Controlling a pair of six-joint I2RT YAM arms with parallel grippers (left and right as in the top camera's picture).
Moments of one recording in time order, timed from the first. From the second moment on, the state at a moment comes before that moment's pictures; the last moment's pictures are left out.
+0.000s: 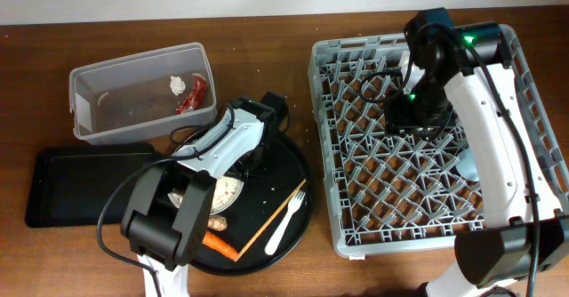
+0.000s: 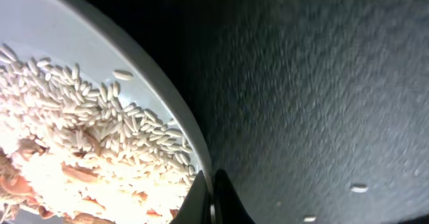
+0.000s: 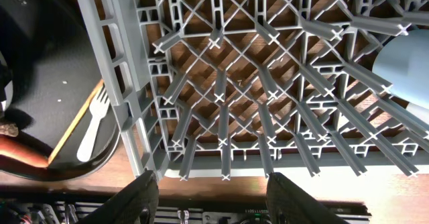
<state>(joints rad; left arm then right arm) -0.50 2.04 1.43 -1.15 -0.13 -0.38 0.15 1.78 1.92 -1.69 -0.08 0.17</state>
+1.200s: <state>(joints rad) 0.08 1.78 1.58 -1.33 -0.04 -0.25 -0.18 1.78 1.92 -1.69 -0.04 0.15</state>
